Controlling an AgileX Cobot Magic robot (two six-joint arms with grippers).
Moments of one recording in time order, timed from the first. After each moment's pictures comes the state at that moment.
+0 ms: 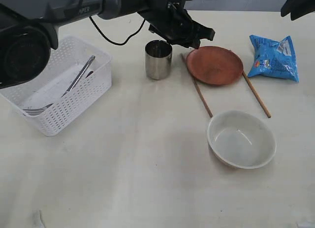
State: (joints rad) left arm -0.62 2.44 -2.08 -0.49 0.64 0.21; right arm -0.08 1.83 -1.64 0.31 1.22 -0.04
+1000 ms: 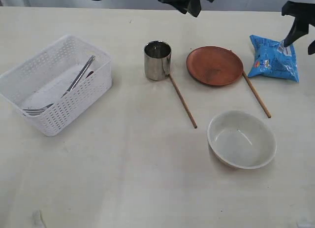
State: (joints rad) left arm -0.62 2.17 -2.08 -0.37 0.96 0.23; right arm -0.13 1.84 -1.40 0.20 0.99 -0.02
